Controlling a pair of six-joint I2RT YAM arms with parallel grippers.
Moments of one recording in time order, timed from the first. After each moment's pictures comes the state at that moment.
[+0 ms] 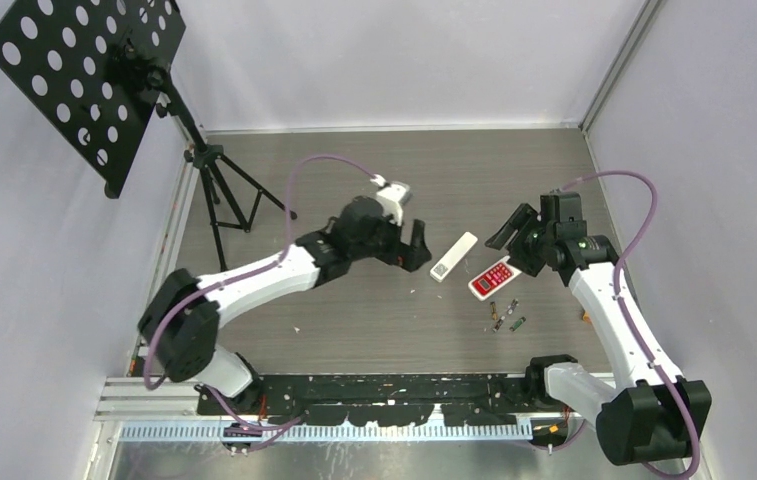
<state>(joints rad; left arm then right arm) -0.80 1.45 1.01 -0.02 0.13 -0.41 0.08 1.04 0.89 -0.72 -0.12 0.75</state>
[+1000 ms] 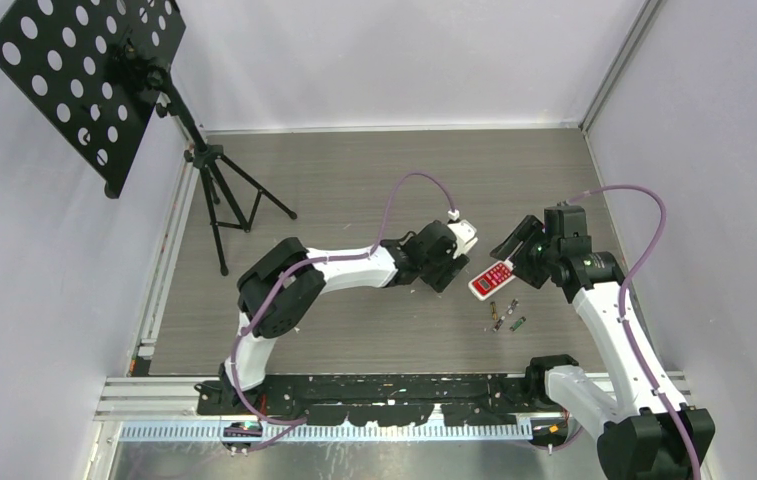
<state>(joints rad) -1.01 2.03 1.36 -0.11 -0.10 -0.09 0.08 0.92 0.82 -0.76 -0.08 0.77</state>
